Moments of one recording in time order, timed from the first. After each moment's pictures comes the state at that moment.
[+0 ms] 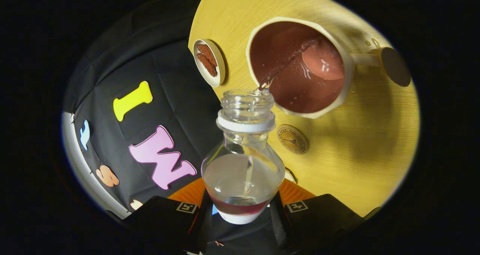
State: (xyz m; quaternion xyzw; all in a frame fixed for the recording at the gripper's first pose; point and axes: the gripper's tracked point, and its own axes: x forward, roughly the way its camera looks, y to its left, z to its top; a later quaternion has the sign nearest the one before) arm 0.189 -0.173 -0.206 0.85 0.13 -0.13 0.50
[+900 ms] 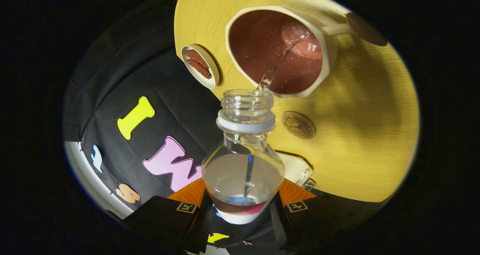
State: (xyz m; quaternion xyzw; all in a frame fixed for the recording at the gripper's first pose) arm 0.191 -0.178 -0.190 0.89 0.11 -0.11 0.42
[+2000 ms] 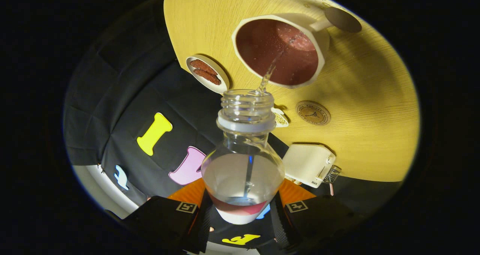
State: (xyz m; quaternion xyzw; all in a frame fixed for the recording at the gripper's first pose) arm 0.186 -0.202 -0.164 0.93 0.05 -0.09 0.35
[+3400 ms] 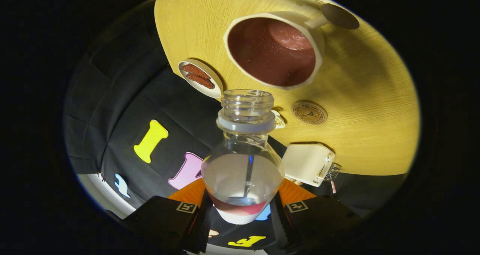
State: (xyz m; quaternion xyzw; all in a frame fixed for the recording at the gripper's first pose) arm 0.198 -0.200 -0.174 0.94 0.05 -0.11 0.32
